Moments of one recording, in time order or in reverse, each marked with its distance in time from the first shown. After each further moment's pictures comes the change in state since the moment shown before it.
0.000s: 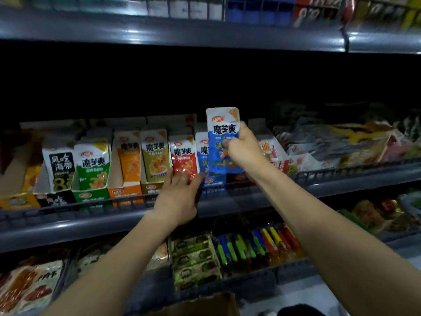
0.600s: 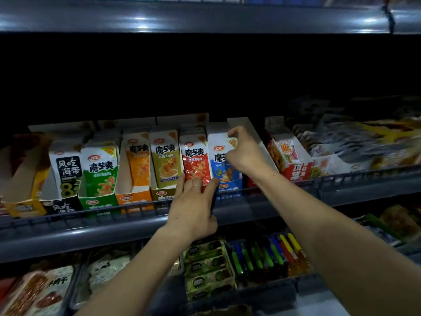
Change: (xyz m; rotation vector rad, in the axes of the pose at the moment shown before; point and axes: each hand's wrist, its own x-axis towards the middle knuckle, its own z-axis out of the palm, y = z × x) left_hand -0.001 0.004 0.009 -0.049 0.136 -0.011; right_hand 0.039 0.033 0.031 -0.371 -0.016 0.040
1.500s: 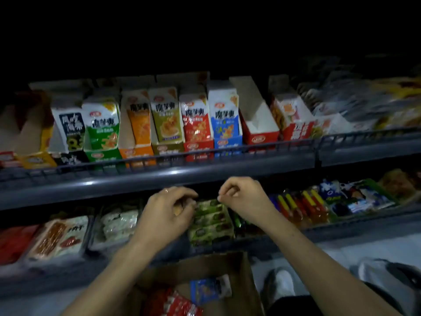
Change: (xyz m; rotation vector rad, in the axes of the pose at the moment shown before) left_hand -0.115 -0.011 0.009 -0.704 0.143 -0.122; right_hand -0.147 0.075 0.033 0.046 -0.332 -0.006
